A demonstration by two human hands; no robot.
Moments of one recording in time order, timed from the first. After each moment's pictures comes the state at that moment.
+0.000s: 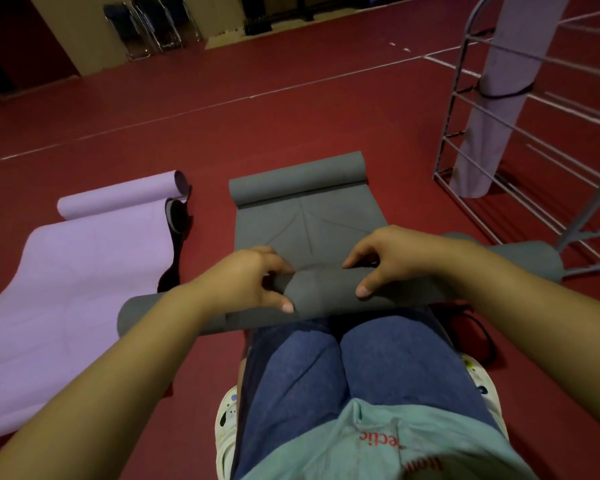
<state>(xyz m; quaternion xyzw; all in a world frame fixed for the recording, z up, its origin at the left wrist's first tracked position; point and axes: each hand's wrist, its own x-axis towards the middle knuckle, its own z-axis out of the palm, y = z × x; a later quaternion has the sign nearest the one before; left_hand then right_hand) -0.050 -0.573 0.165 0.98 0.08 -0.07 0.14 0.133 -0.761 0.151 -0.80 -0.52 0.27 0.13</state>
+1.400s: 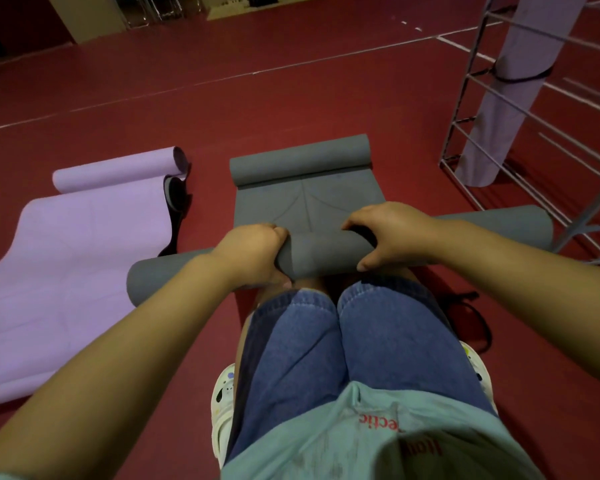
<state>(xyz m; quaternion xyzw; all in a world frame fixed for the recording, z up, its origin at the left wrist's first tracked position) -0.028 -0.570 0.146 0.99 0.11 -0.07 -0.05 0.134 -0.747 0.144 -0.81 -0.58 0.09 0.04</state>
